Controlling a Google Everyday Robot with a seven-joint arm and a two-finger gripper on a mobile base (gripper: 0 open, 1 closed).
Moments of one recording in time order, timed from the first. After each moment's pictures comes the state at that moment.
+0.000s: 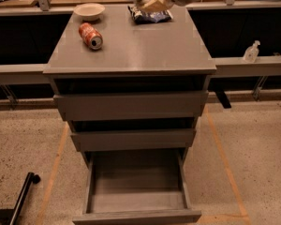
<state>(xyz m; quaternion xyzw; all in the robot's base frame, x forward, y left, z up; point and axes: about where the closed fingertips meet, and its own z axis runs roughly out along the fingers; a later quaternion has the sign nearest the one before) 0.648 -0.023 1.074 -0.65 0.54 -0.08 0.53</state>
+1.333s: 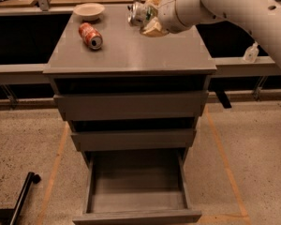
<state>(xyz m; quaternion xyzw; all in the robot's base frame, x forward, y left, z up) 0.713 -0.033 0.986 -0.63 0.58 -0.06 0.51</state>
